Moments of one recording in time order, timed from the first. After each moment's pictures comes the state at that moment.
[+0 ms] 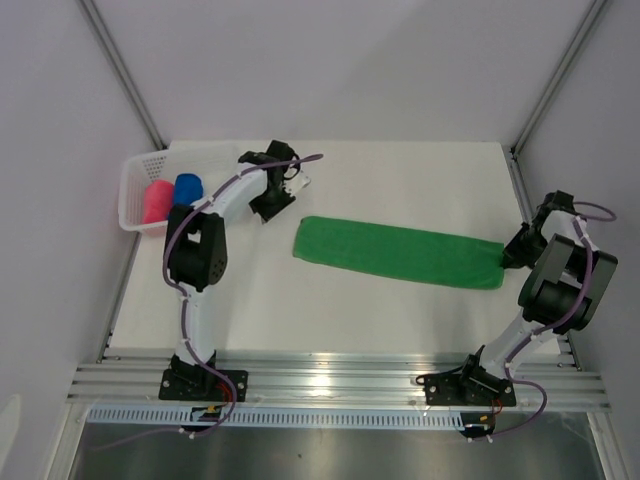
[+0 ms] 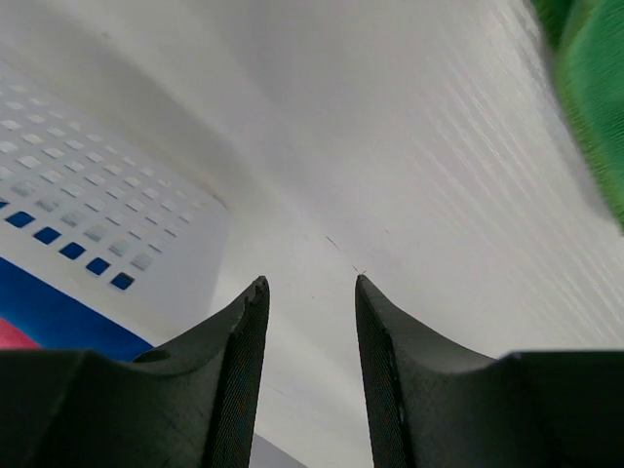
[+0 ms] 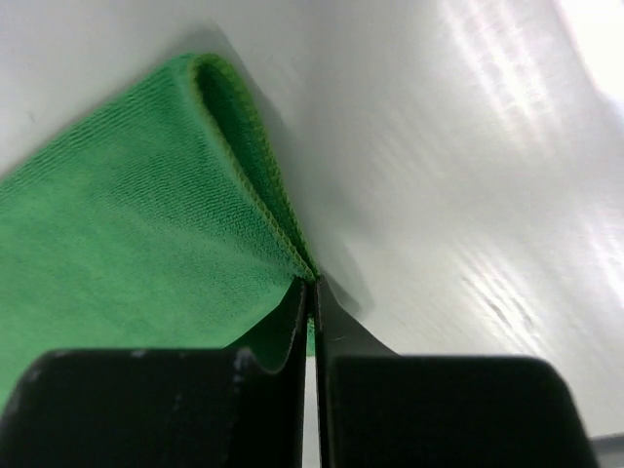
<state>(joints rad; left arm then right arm) -0.36 2.12 1.82 -0.98 -0.20 0.49 -0.46 1.77 1.18 -0.72 -0.10 0.27</state>
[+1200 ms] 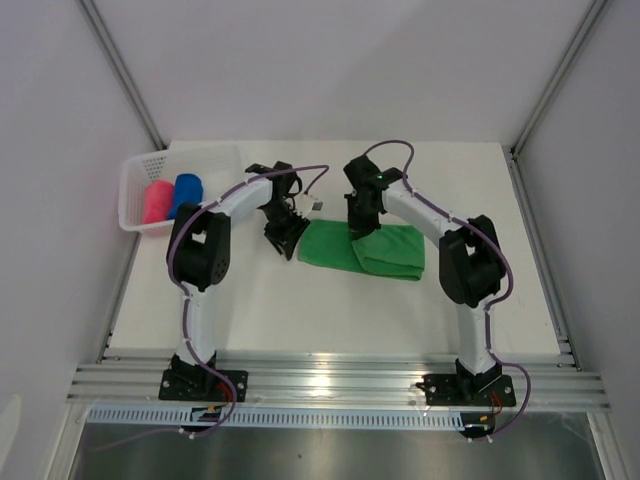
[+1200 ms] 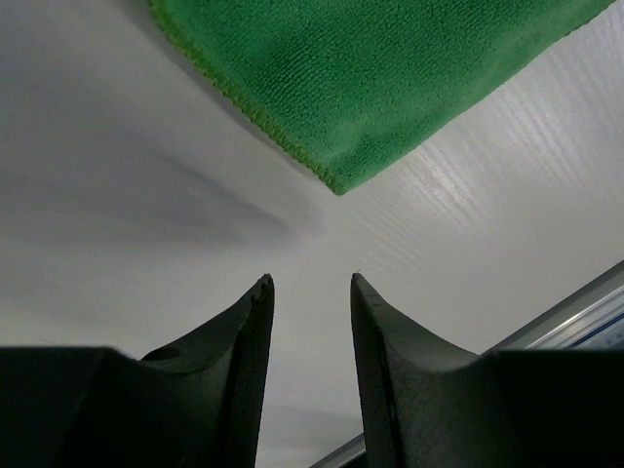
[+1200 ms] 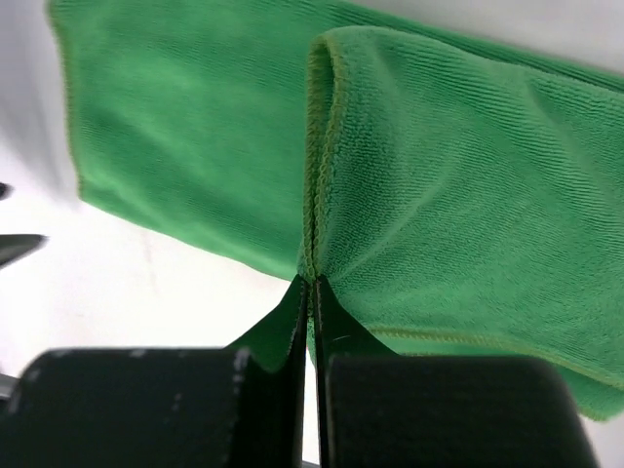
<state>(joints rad) -0.38 2.12 1.70 -1.11 0.30 0.37 0.55 2.04 1.72 -0.87 -0.04 0.45</state>
